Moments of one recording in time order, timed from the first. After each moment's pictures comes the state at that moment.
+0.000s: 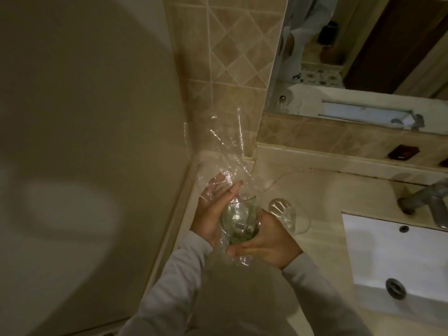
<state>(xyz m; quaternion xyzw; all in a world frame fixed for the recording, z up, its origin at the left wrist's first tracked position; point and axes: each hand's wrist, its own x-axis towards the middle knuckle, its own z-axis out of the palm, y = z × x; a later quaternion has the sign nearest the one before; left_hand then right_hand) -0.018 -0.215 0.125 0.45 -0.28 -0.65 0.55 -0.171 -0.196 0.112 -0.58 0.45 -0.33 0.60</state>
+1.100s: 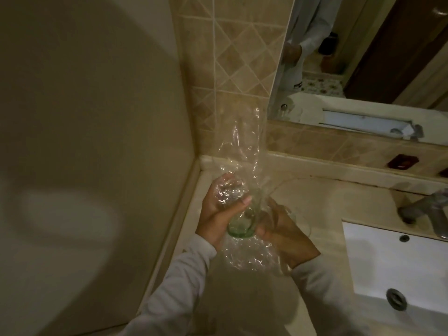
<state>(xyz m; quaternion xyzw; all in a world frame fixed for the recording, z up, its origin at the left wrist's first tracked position) -0.023 -0.217 0.132 0.43 -0.36 -0.58 0.60 -0.190 -0.209 0.121 -0.44 0.39 -0.39 0.71</state>
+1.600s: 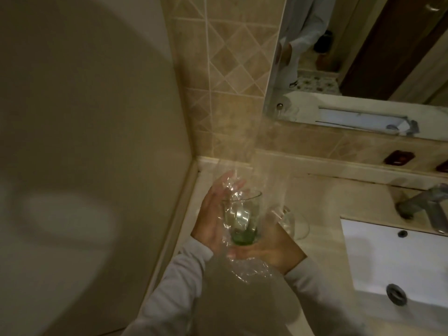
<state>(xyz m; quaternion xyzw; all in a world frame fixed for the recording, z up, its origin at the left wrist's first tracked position) -0.020 -0.212 0.136 0.46 -0.43 -0.54 0.55 -0.174 -0.200 0.117 -0.55 0.39 -0.34 0.65</state>
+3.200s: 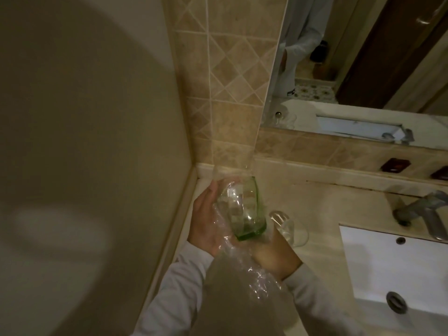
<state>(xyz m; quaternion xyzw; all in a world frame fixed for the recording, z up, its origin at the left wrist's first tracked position) -0.015 -0.223 0.161 0.39 -0.22 -0.70 0.55 -0.155 -0.196 0.146 -0.52 0.41 -0.39 0.63</state>
